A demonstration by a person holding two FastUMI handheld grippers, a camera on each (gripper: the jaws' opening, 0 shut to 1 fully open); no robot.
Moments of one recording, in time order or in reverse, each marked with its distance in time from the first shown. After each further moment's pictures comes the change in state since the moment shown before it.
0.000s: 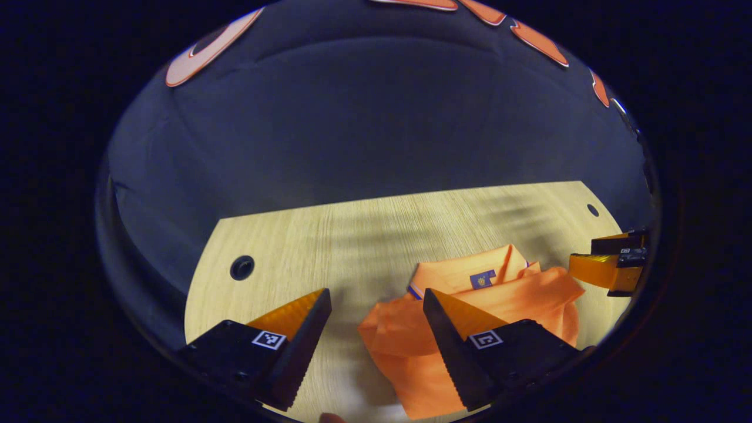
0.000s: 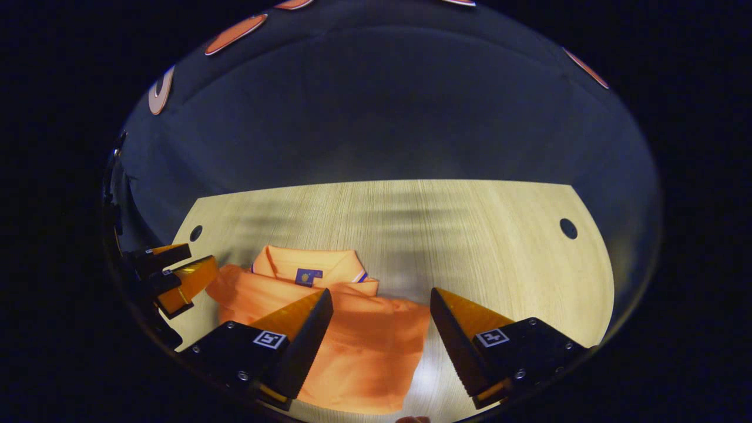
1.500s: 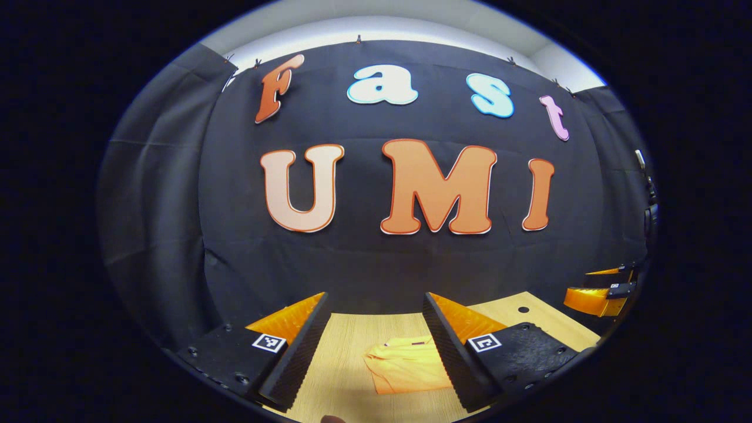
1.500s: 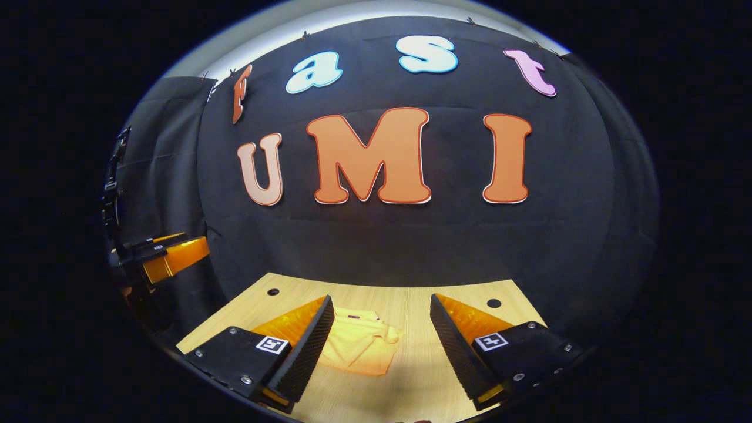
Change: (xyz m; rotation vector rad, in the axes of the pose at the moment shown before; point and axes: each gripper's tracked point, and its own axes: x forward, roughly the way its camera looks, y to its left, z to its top) left arm -0.434 -0.012 0.056 -0.095 -0.657 0.044; right arm -0.386 -0.025 -0.012 -0.077 -0.622 0.091
